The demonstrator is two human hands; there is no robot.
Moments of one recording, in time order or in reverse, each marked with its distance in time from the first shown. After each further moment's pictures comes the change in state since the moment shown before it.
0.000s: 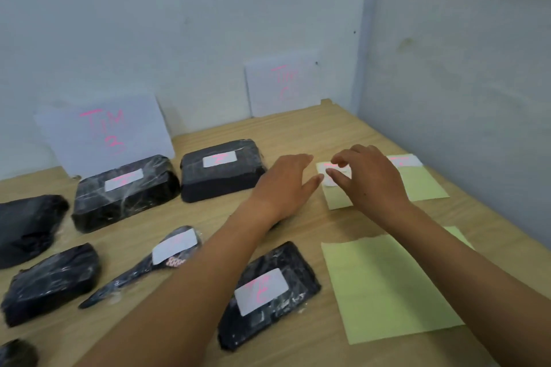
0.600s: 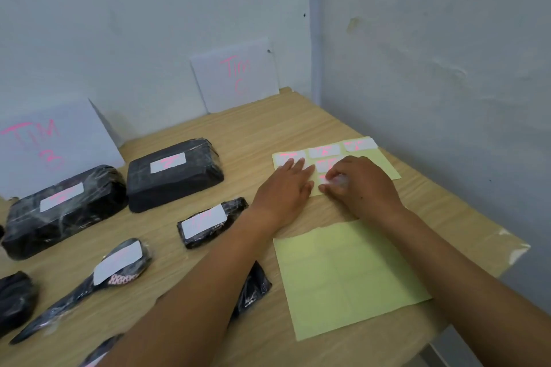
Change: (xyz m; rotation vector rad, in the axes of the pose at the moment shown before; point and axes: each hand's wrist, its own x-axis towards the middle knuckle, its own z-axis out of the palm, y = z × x) left_hand 0.031 0.039 0.071 0.126 -0.235 0.120; right_hand -0.025 0.081 0.009 0.101 -0.116 0.185
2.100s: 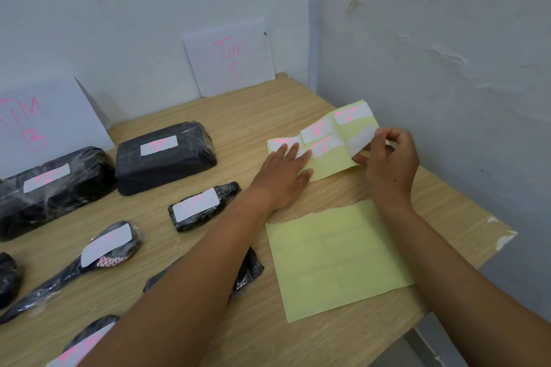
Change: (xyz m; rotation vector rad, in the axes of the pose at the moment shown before) left_hand 0.005 0.000 0.005 -0.011 -0.073 -0.040; right_hand -0.007 0.008 -0.004 0.935 0.684 0.315
